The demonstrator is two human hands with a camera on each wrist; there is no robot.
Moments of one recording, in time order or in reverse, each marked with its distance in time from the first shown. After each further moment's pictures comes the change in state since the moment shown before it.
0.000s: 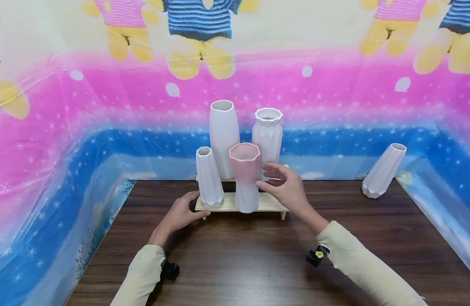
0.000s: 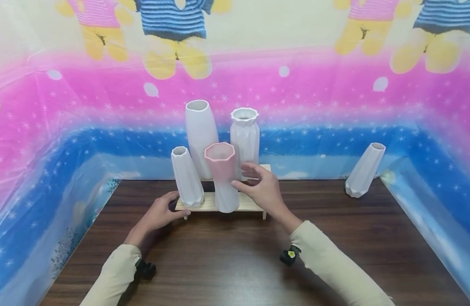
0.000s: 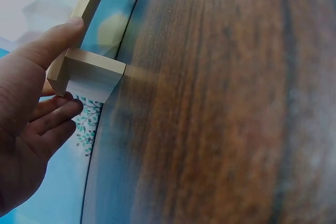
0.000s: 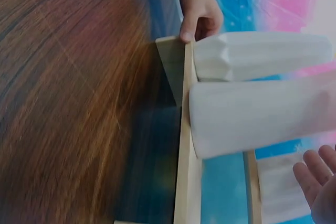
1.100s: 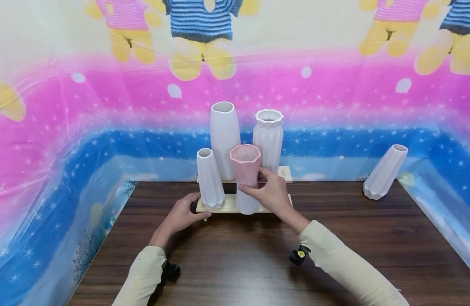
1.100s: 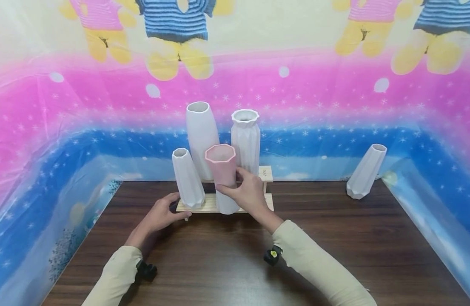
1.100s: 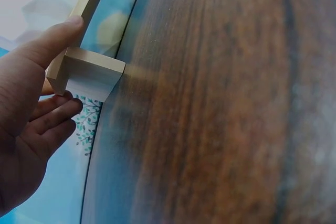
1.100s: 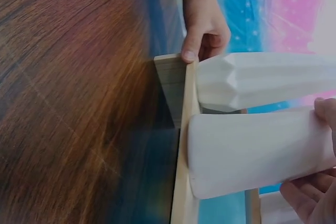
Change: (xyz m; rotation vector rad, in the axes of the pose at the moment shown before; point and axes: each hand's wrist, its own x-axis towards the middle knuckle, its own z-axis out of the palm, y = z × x) left_hand -0.007 0.004 0.001 0.020 0.012 -0.006; right_hand 0.006 -0.007 0.044 -0.265 0.043 -0.004
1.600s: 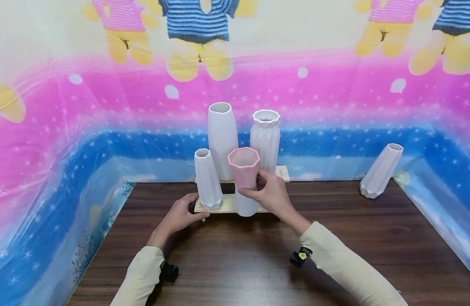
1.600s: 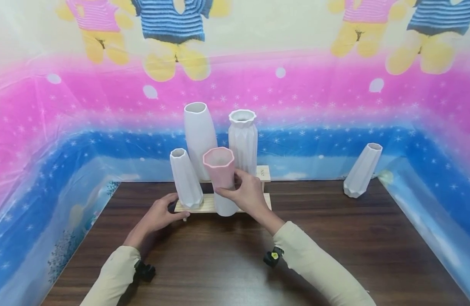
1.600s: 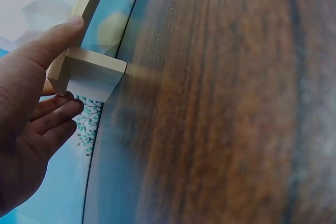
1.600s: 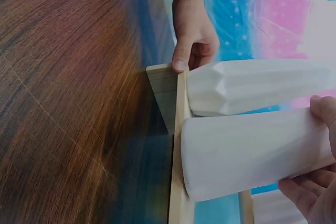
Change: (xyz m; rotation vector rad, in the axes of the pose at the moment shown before) left_hand -0.001 0.004 -0.001 0.004 -0.011 -0.001; right_hand -0.008 -0.007 -0.011 0.030 -0.057 0.001
